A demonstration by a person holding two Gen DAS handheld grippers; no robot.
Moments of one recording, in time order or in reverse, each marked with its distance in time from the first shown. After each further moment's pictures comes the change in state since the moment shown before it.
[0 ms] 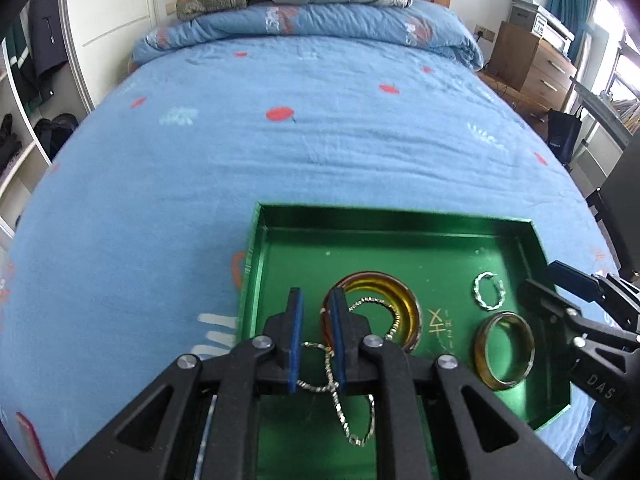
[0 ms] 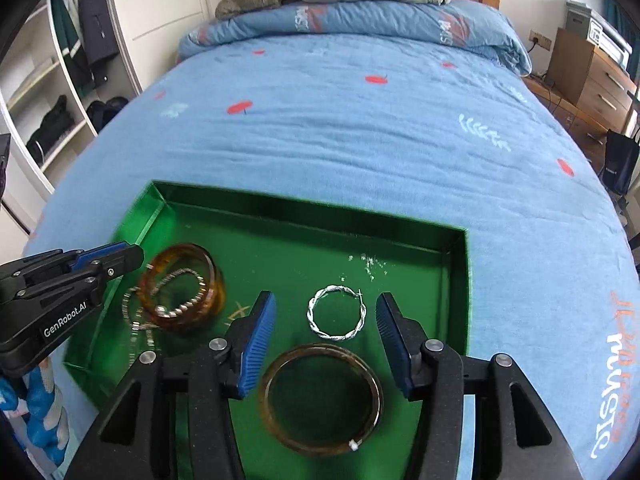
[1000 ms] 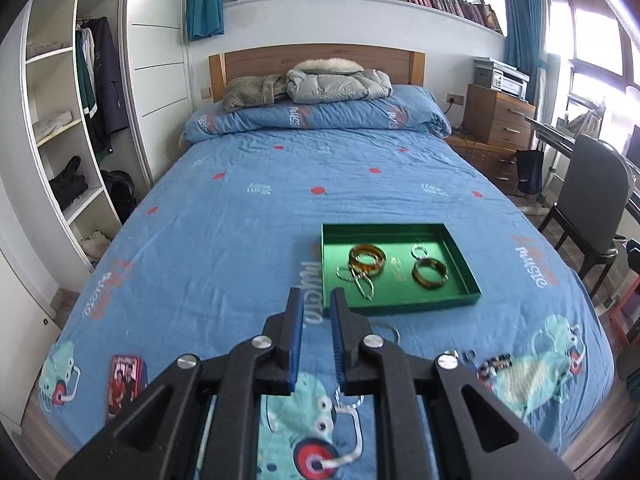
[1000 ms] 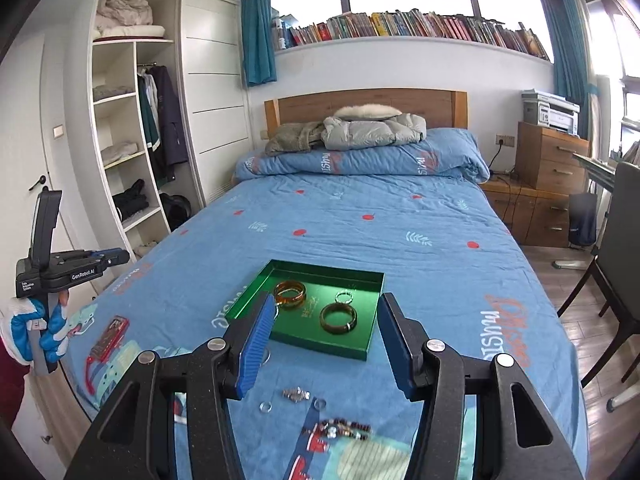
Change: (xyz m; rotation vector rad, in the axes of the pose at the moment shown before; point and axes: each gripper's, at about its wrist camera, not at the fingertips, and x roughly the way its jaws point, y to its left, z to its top) left arm -0.310 0.041 -0.152 0.047 -0.283 0.029; right arm -0.359 -0.007 -0.167 -0.015 -0.430 0.084
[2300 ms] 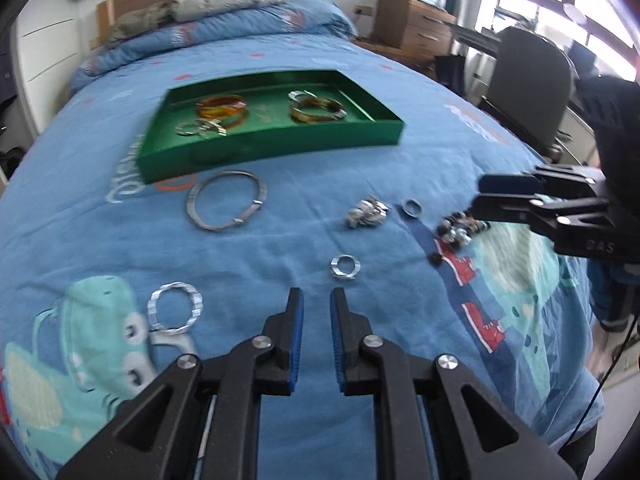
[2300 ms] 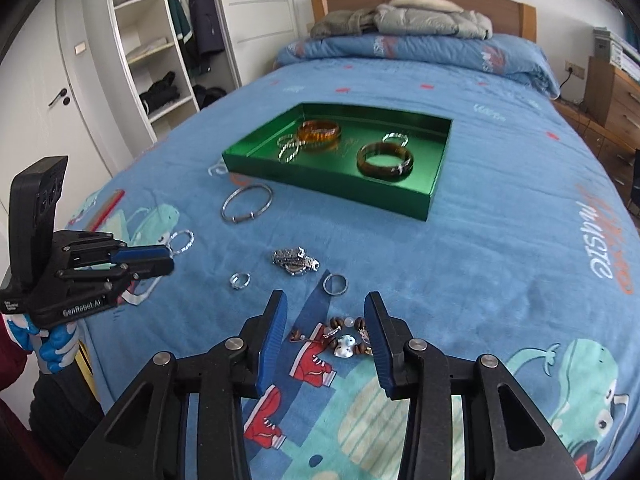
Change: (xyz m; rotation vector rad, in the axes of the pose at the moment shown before) left arm 0.147 -0.117 -0.157 0.181 0.252 -0.312; right arm 0.164 -0.015 -0.149 -0.121 0.380 0.177
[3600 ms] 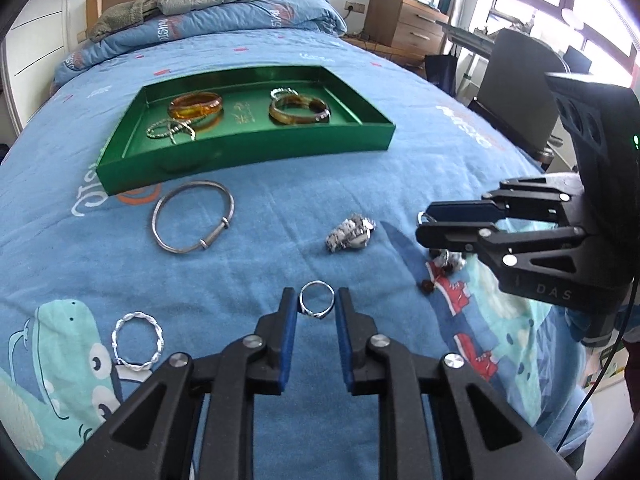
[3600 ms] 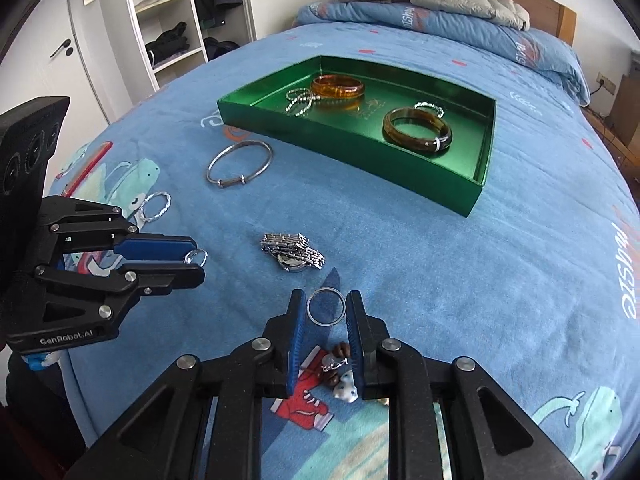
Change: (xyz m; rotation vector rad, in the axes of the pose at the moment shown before) left arm 0.016 -0.002 0.021 -0.031 -0.008 -0.049; right arm 0.045 0.014 0.012 -0.100 0.087 -0.027
